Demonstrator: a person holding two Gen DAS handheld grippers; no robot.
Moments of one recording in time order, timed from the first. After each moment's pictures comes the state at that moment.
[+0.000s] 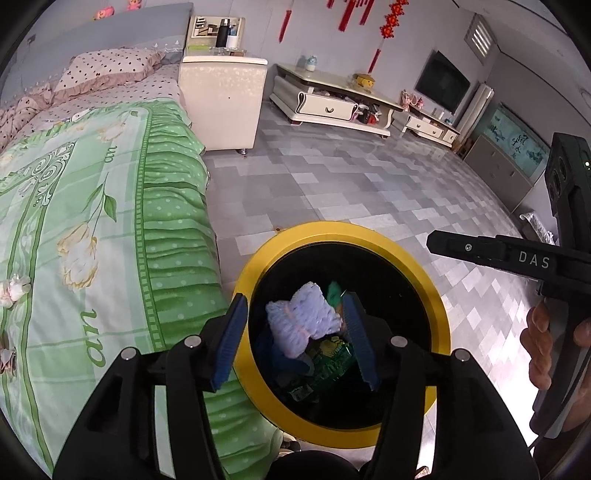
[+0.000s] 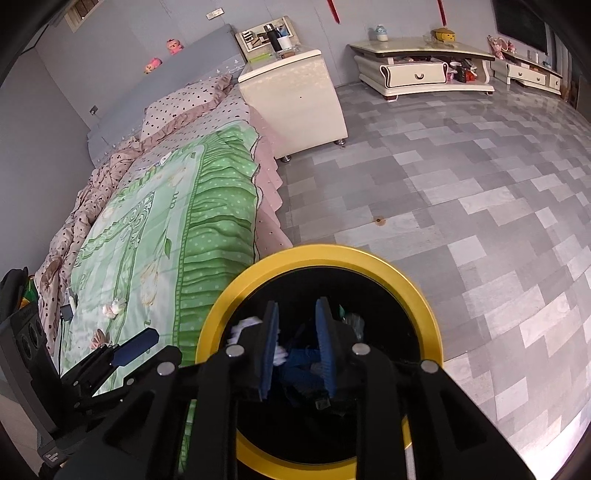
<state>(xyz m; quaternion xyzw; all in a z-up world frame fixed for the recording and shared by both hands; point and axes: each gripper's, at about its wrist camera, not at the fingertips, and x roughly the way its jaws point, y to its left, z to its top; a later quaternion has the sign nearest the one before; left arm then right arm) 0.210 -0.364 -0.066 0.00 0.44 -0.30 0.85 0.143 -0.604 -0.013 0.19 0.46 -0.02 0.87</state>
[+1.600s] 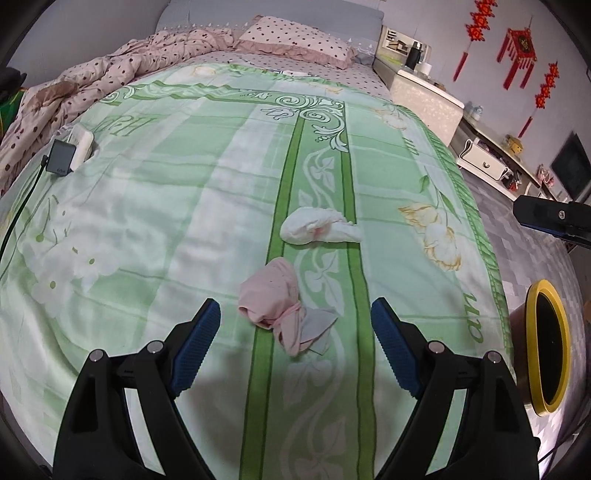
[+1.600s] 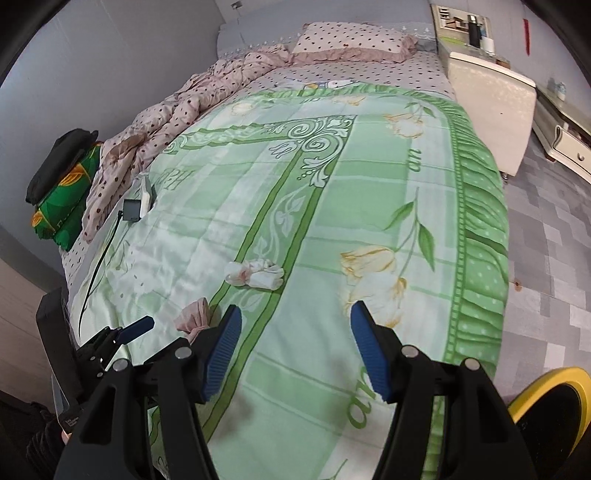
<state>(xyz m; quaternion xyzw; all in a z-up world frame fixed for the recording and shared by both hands) 0.268 0.002 -0.126 -0.09 0.46 -0.03 0.88 0.296 -0.248 -0.023 0.03 0.51 0.22 0.83</state>
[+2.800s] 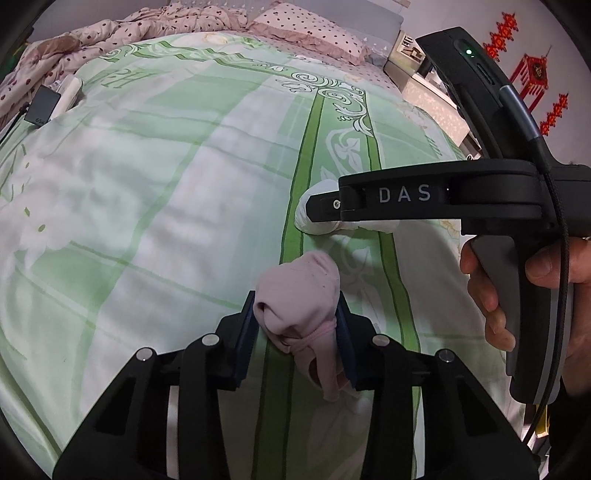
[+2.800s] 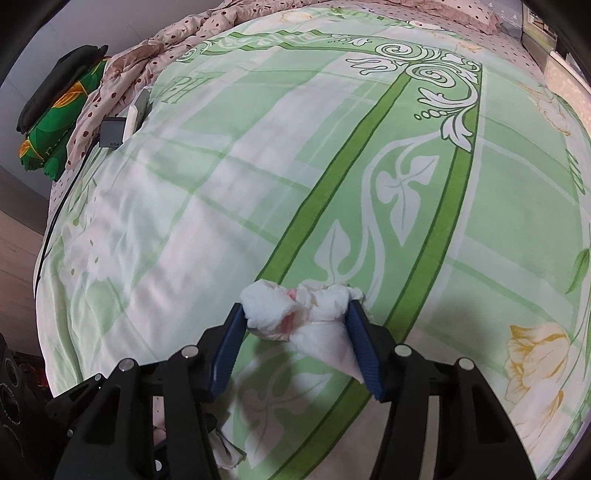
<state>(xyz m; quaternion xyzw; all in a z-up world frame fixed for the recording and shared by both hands) 0.299 0.024 -0.192 -0.15 0.47 -0.04 0.87 0.385 -0.103 -0.158 -0.07 0.58 0.28 0.76</state>
